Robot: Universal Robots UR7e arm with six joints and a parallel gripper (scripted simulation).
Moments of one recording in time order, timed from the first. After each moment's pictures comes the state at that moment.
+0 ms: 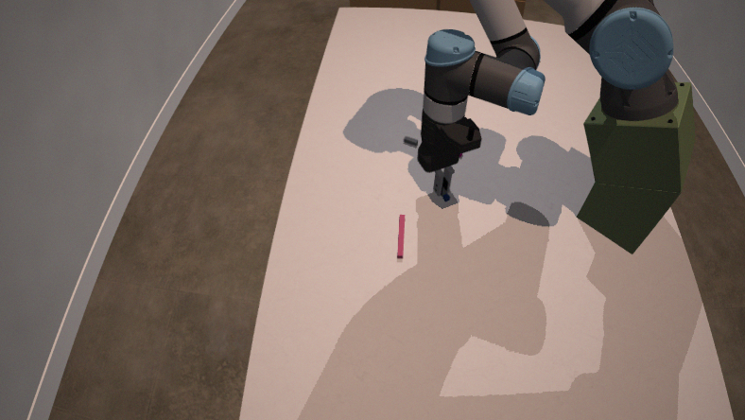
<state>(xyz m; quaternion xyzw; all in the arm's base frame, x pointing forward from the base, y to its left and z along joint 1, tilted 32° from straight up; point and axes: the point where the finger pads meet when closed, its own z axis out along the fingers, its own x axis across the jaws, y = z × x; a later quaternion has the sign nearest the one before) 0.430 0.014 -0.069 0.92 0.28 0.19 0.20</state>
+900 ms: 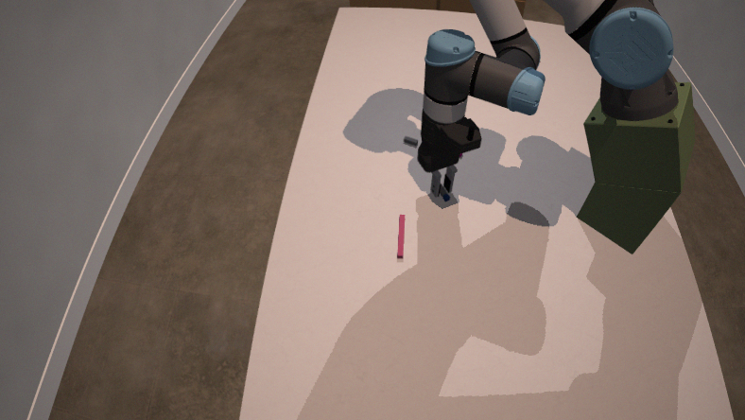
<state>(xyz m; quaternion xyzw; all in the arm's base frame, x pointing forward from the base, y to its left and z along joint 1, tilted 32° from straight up) 0.430 0.014 -0.069 0.92 0.28 0.19 0.20</state>
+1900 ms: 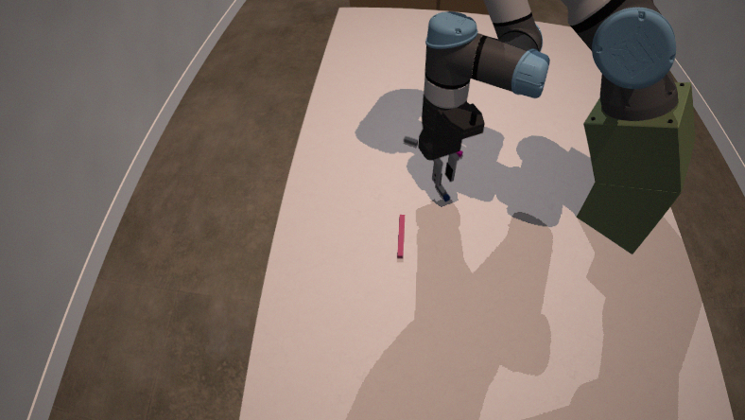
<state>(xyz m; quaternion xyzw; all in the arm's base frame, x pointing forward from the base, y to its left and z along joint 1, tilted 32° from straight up) 0.415 0.023 -0.041 0.92 0.28 0.19 0.20</state>
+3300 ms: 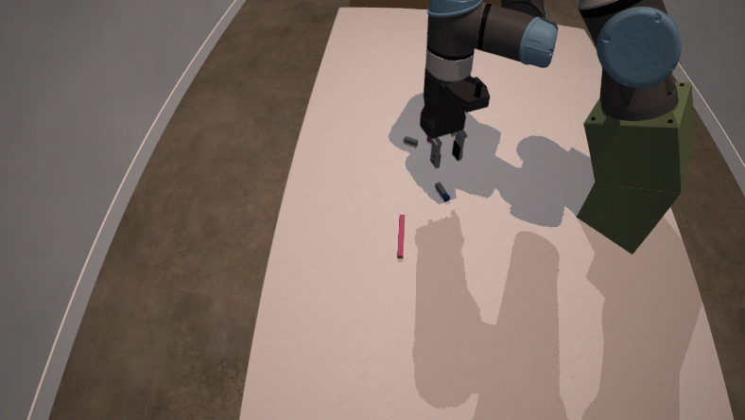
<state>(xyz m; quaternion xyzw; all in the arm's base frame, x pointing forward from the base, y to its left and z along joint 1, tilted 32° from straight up) 0.389 0.038 0.007 0.92 0.28 0.19 0.20</state>
